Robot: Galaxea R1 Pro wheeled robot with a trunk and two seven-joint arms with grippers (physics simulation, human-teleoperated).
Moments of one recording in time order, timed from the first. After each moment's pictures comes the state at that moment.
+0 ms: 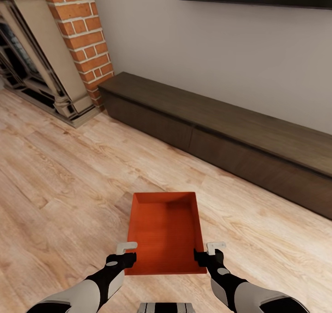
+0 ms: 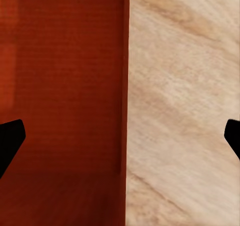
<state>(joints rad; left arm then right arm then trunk) -0.70 -0.11 -0.02 -0.07 0.05 -0.08 0.18 -0.71 0.10 0.15 0.03 -0.09 -0.33 -0.10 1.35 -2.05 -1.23</state>
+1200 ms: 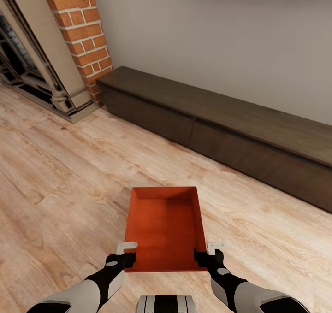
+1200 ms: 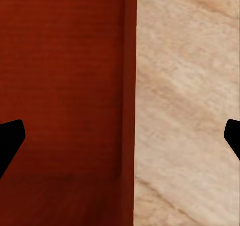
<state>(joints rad) -0.70 -0.11 -0.02 -0.07 0.05 -0.08 0.18 -0.71 0.10 0.15 0.03 -0.09 -0.34 -0.09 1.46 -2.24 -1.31</state>
